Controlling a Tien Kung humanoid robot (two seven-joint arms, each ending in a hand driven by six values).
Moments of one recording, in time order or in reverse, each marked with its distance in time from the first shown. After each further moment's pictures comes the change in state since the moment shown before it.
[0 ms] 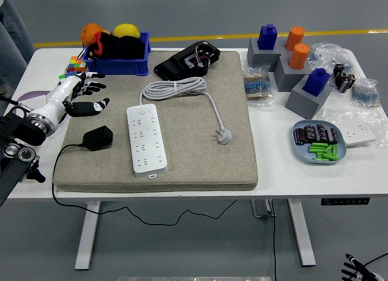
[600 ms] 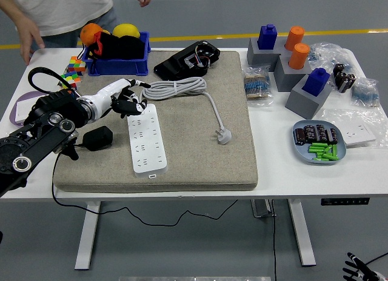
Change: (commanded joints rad) left arm -0.297 -0.054 0.336 0.207 -0.244 -0.078 0.201; right arm 0.005 -0.003 0.005 -0.004 0.004 -0.002 -0.004
